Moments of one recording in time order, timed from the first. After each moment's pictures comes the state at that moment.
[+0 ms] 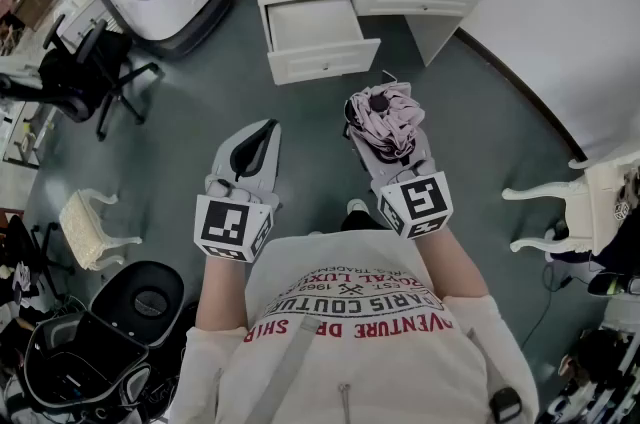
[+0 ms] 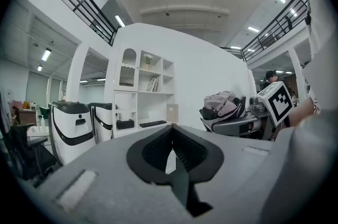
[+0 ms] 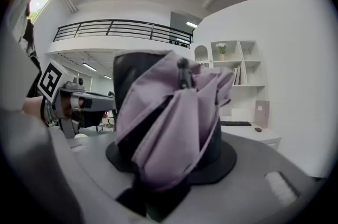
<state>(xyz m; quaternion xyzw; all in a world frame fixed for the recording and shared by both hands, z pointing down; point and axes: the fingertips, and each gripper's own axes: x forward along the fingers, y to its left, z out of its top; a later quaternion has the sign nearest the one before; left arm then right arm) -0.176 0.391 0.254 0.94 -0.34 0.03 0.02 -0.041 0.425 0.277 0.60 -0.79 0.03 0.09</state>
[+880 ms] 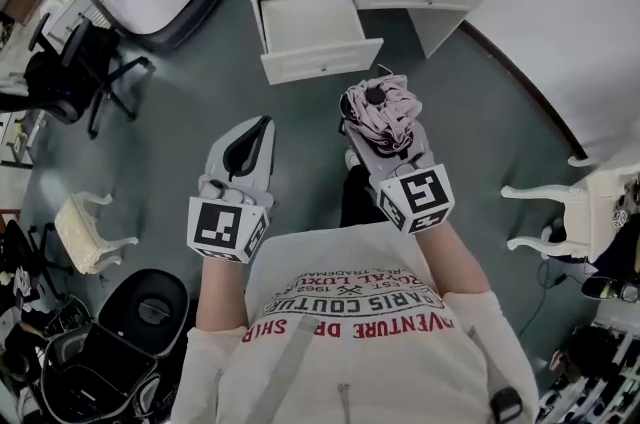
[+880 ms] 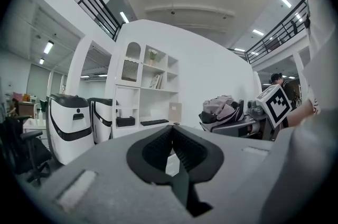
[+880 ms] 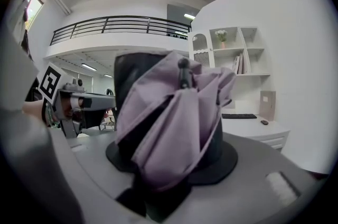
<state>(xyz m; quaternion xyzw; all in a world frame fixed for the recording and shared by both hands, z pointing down) -0.151 0.312 0.273 0.94 -0.34 0.02 0.05 -0.014 0.343 0.304 0.59 -0.80 0.06 0.10</state>
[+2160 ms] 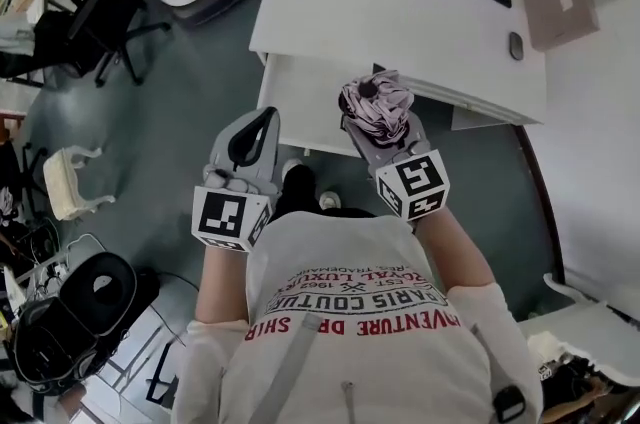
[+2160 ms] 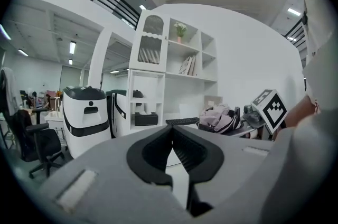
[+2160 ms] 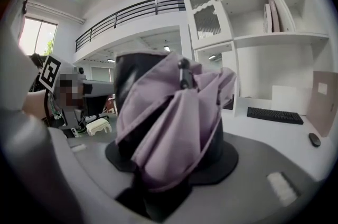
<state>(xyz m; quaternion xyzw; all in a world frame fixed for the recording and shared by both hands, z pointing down) 0.005 -0.005 0.316 0.86 -0.49 0.05 0.09 0.137 -0.015 0.377 0.41 -0.89 0.12 0.18</state>
